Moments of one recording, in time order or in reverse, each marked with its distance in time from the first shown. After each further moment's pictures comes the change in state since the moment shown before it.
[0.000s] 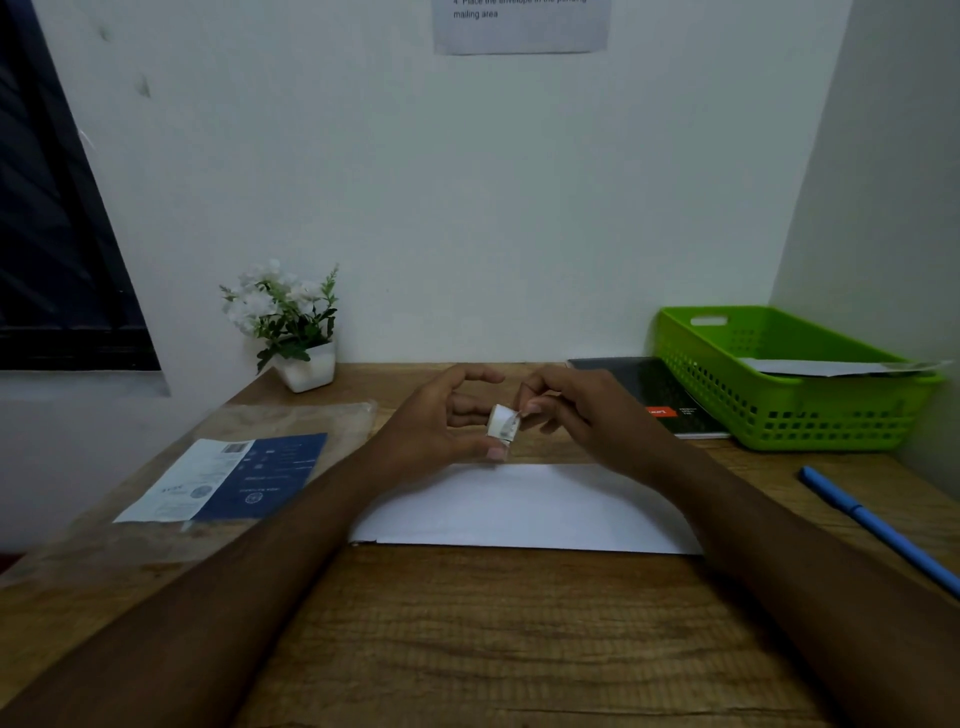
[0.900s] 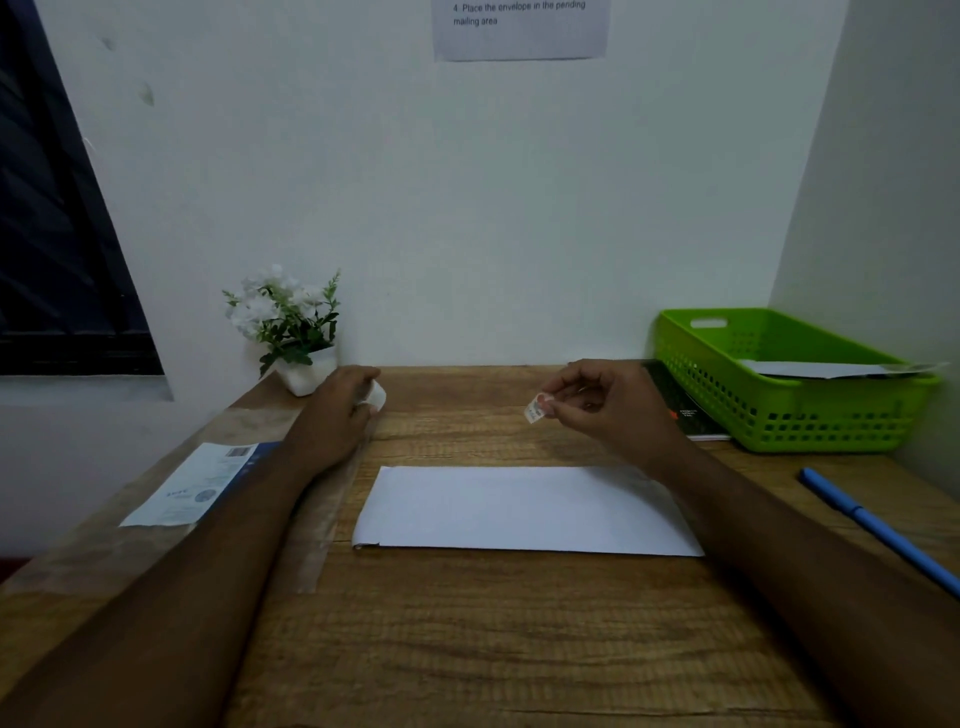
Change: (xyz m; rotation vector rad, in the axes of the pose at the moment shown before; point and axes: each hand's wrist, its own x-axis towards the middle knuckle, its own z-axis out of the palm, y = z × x) left_hand 0.001 -0.063 -0.092 0.743 0.381 0.040; right_hand -0.005 0.018 -0.001 0.262 0.257 0.215
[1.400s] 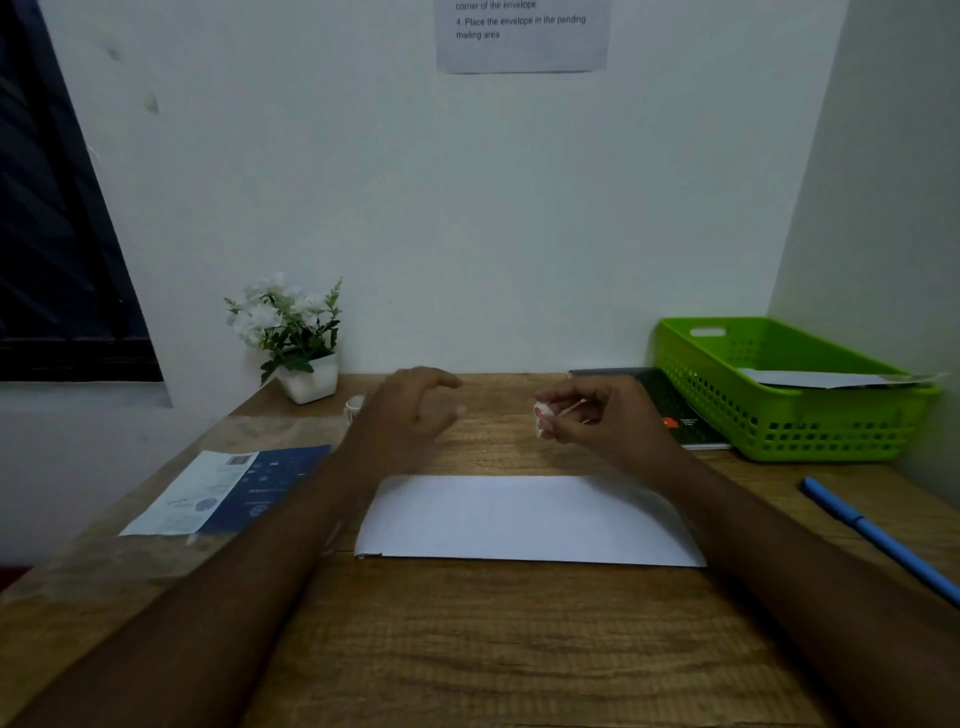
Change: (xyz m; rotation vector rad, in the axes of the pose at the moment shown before) left_hand -0.005 0.073 0.009 -0.084 -0.066 0.144; right_hand -0.003 -0.003 0.007 0.077 -0.023 0.056
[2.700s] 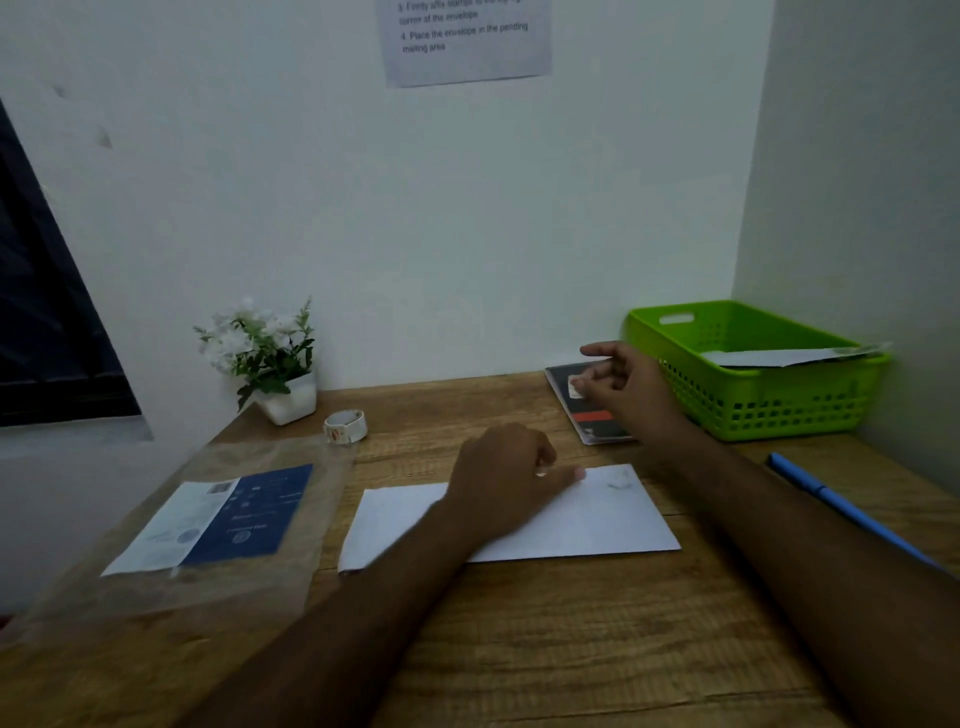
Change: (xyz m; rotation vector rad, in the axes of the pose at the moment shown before) left_hand -0.007 0.101 0.069 0.192 -0.329 -0.022; right_hand 0.014 0.033 -0.047 0.005 0.298 0.167
